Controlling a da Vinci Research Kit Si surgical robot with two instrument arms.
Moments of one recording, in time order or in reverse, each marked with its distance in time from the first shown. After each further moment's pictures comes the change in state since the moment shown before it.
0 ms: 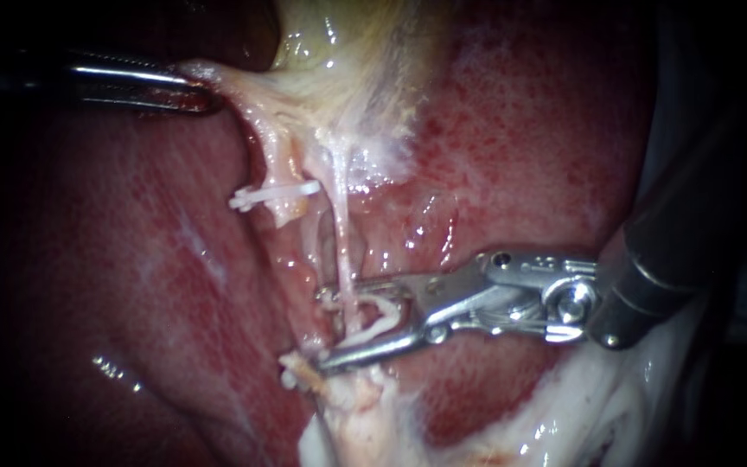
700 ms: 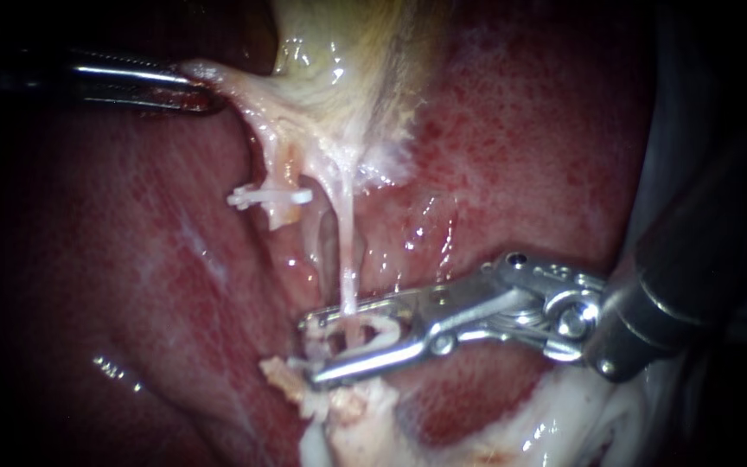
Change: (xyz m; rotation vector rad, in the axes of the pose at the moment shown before) right arm 0.002 -0.002 -0.001 0.123 0.088 0.071; left arm 0.000 0.000 0.000 0.001 0.000 0.000
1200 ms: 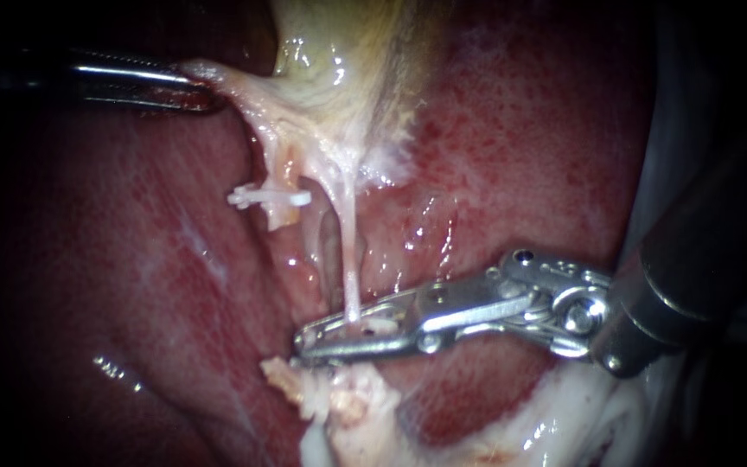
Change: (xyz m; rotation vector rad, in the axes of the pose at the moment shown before) right arm 0.000 0.000 -0.001 -0.033 -0.067 0.067; left arm 0.000 0.000 0.000 0.000 0.000 0.000
